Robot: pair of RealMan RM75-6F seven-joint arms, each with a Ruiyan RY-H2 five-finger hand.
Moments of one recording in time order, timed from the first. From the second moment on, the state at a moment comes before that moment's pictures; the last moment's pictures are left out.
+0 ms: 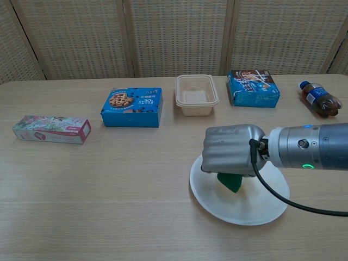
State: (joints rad) left arm -0.22 -1.20 -0.09 -1.44 1.28 1.24 0.06; right arm 0.96 -1.55 -0.01 -1.38 -1.50 0.66 -0.96
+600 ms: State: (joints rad) left arm -0.22 -1.20 -0.09 -1.44 1.28 1.25 0.06; right arm 0.95 -1.57 -0.05 -1.35 -1.39 0.62 -1.09
